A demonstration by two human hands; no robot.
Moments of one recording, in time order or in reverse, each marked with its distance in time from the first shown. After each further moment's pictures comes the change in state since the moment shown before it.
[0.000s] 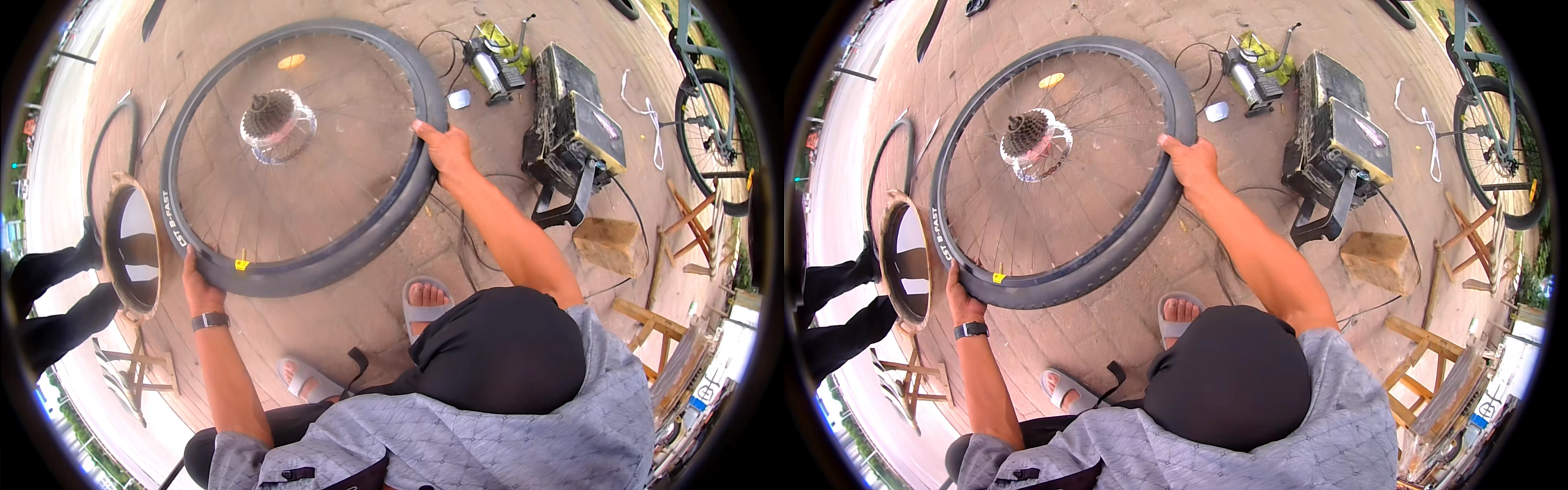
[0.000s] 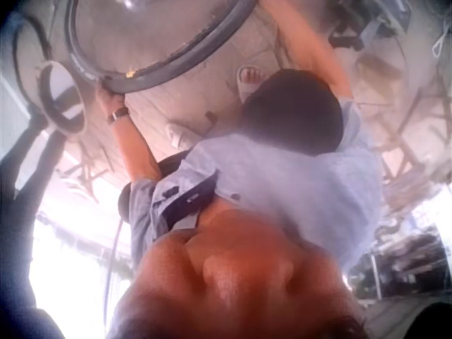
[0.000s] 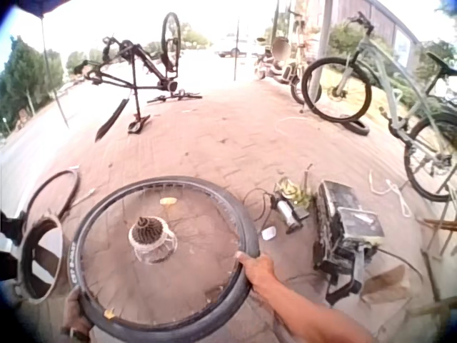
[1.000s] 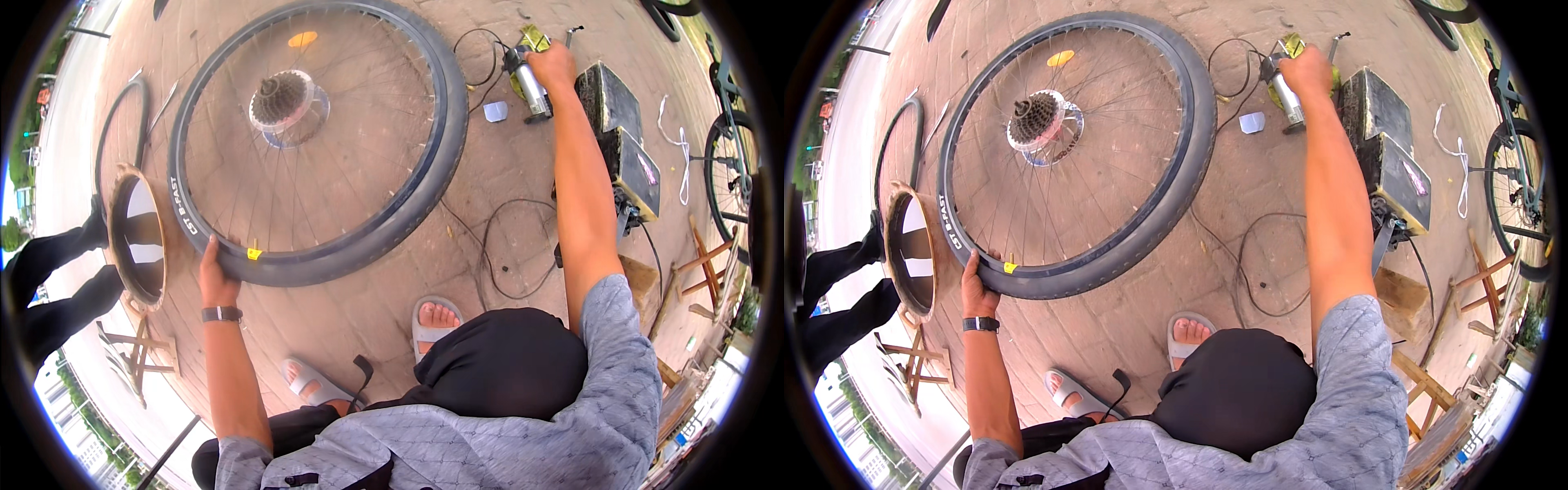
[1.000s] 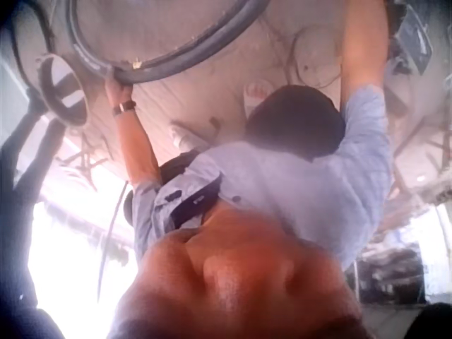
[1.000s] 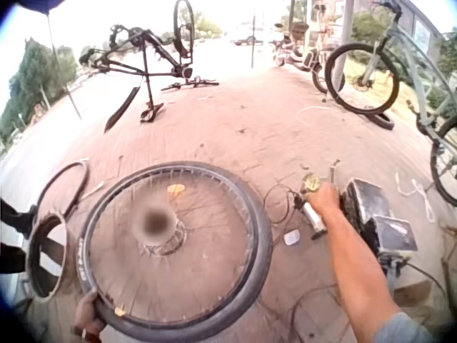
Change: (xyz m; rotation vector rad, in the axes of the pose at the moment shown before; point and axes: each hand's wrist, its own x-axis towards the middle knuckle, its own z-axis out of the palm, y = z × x) left_hand 0.014 -0.020 0.024 0.123 0.089 -0.052; right_hand 0.197 -0.140 -0.077 -1.185 0.411 -0.456
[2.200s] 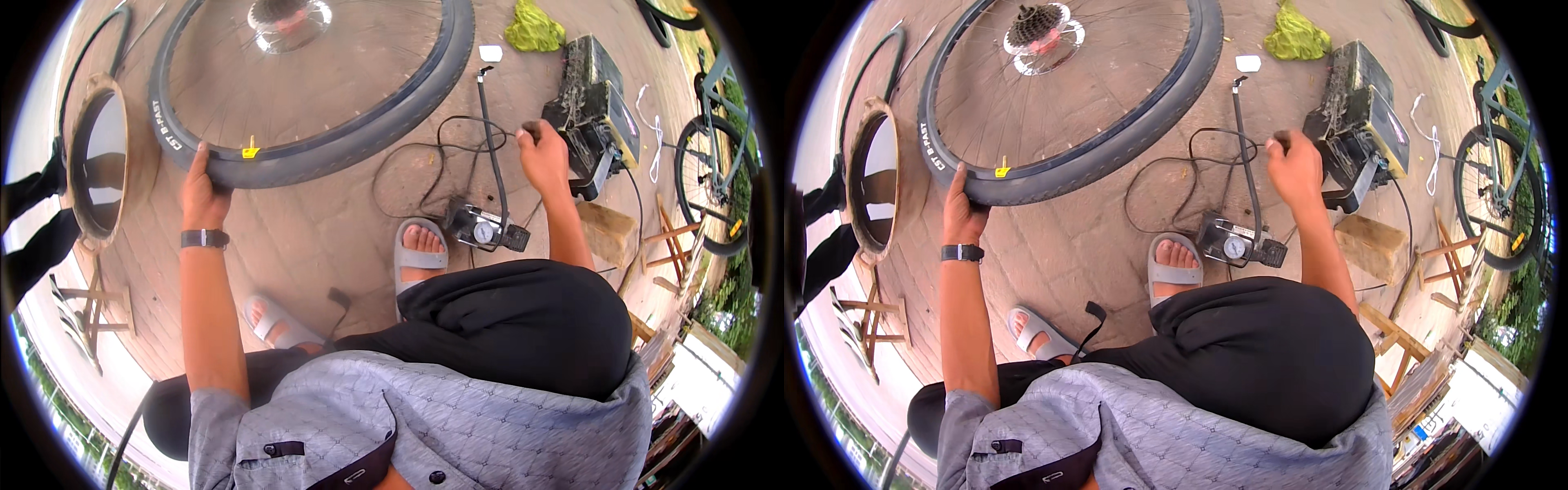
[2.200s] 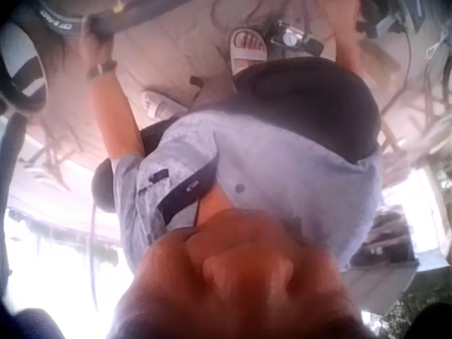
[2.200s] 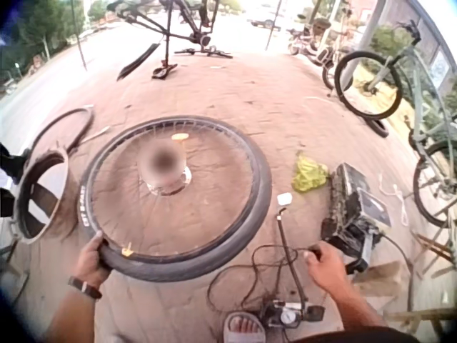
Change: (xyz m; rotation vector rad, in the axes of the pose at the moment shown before) left_hand -0.024 -0.028 0.006 -0.180 -0.094 -0.061; right_hand -0.289 0.053 -0.072 0.155 -0.308 -0.170
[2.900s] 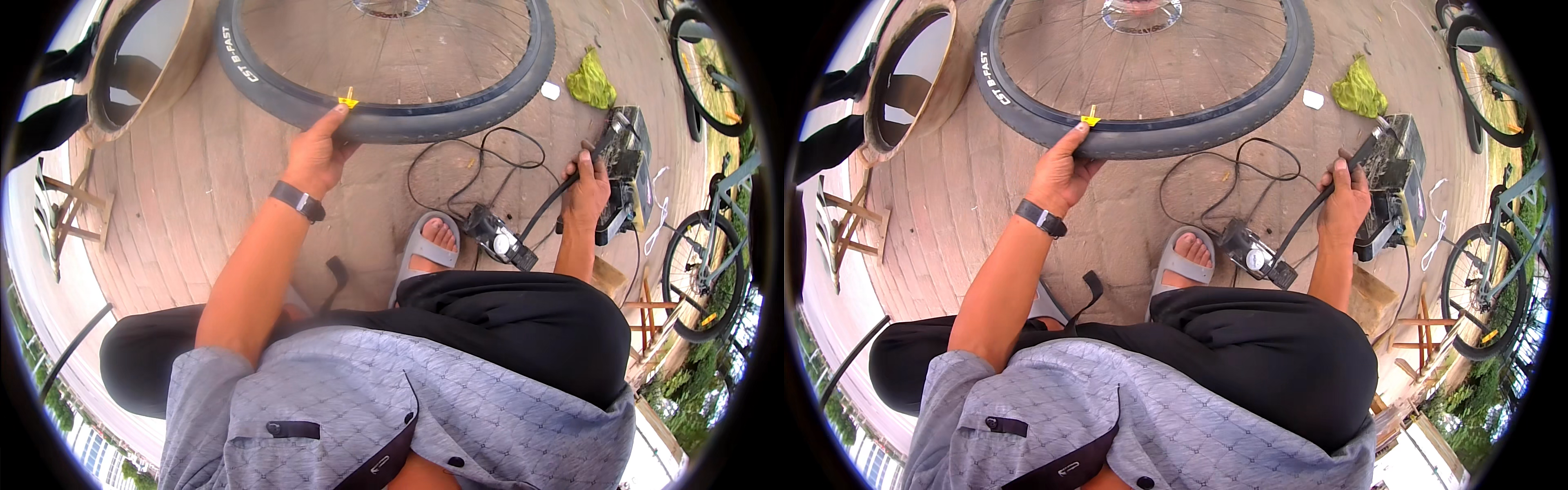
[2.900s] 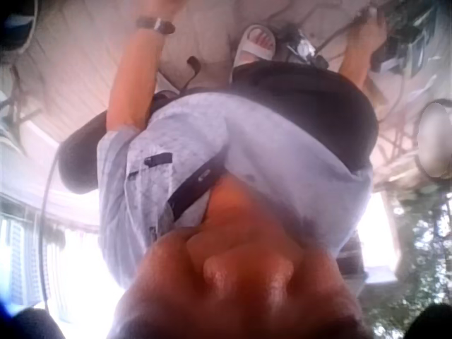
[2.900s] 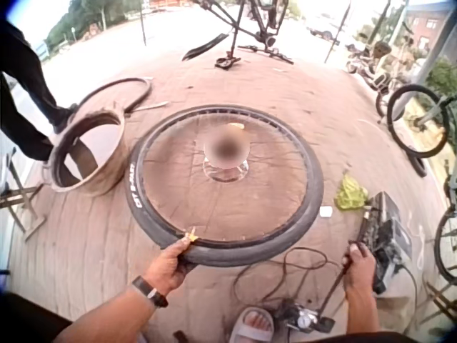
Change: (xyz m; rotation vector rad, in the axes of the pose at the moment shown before) left_hand -0.066 -0.094 0.037 -0.122 -0.084 -0.161; right_hand 0.004 -0.024 0.002 1.033 0.090 0.074
